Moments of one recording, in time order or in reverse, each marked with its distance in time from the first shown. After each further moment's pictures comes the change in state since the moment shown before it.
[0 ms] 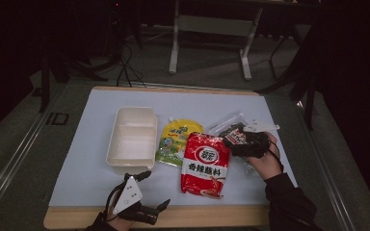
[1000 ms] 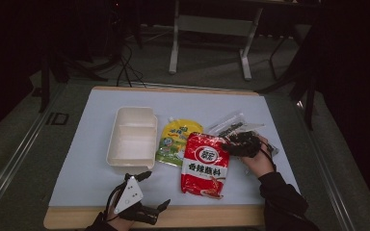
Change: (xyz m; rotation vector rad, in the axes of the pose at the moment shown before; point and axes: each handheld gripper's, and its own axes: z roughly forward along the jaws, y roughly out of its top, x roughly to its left) left arm 0.000 -0.001 0.001 0.013 0.001 0.007; right arm -0.015 -0.028 0.048 0.188 0.071 0.081
